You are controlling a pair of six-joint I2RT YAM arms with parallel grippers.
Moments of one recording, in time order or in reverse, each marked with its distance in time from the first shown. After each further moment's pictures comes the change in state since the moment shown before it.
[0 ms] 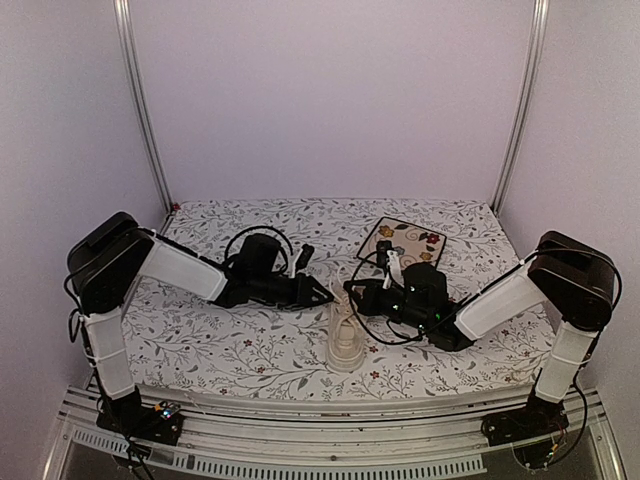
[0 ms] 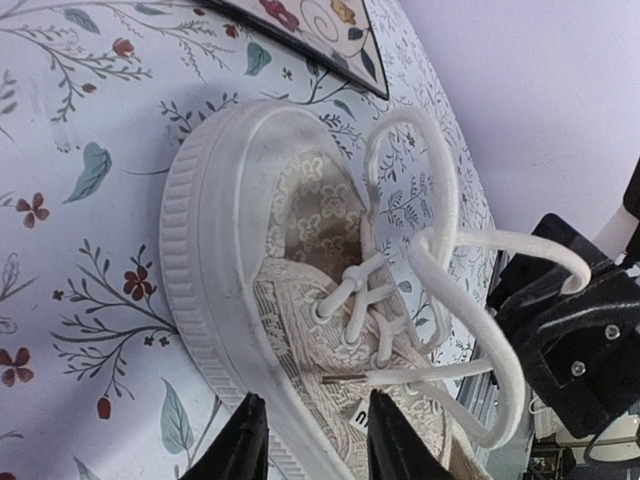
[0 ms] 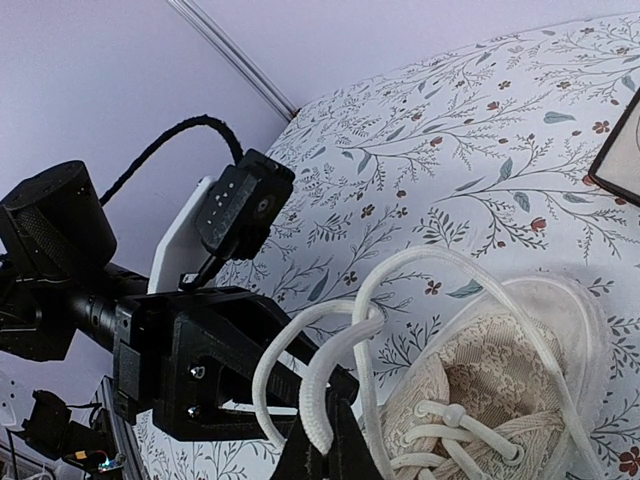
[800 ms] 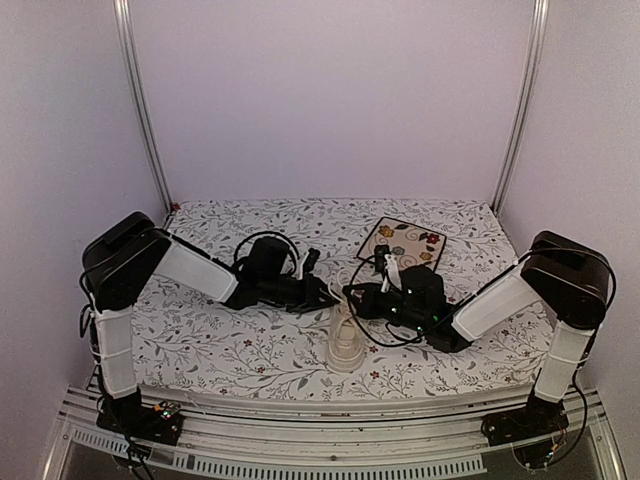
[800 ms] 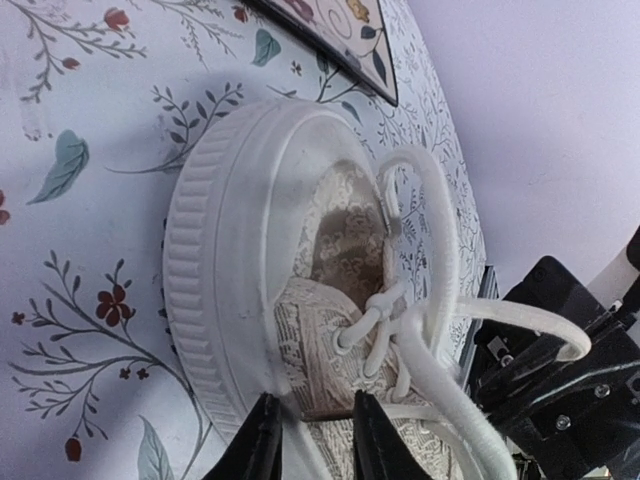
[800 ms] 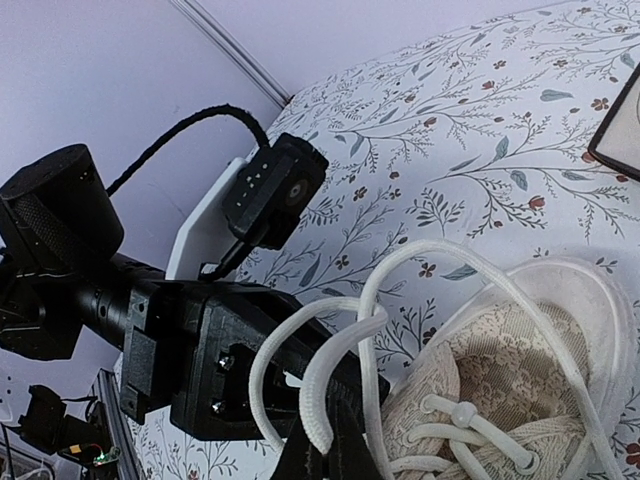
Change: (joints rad) left arm -0.021 0.092 0.056 0.048 0.016 -0.118; right arm 0.000 0.029 0.002 0.002 -0.011 0.011
